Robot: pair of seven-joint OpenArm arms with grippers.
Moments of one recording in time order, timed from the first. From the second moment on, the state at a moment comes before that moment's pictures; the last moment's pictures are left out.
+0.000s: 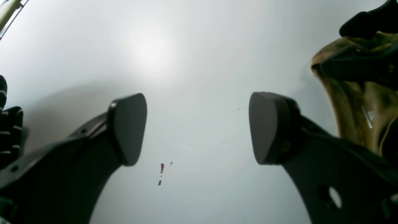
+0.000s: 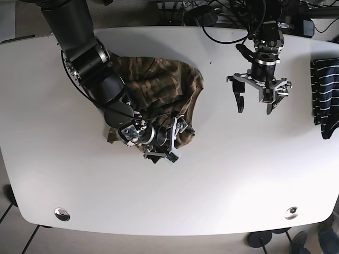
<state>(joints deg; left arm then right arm) 23.0 -2.6 -13.5 104.6 0.3 -10.1 9.4 35.2 2.6 -38.5 38.9 14.7 28.5 -10.2</state>
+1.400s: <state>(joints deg) 19.9 0.3 -0.4 107.1 0.4 -9.9 9.2 53.5 10.3 -0.4 103.3 15.8 26.1 -53.6</state>
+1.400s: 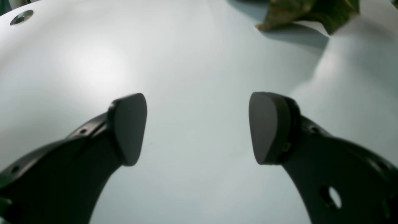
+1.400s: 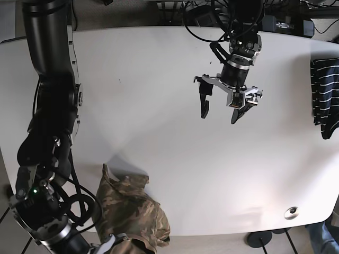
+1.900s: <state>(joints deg) 12.4 -0.5 0.1 101.9 0.8 -10.1 9.4 41.6 13.0 7.6 114.7 15.5 29.1 -55.2</state>
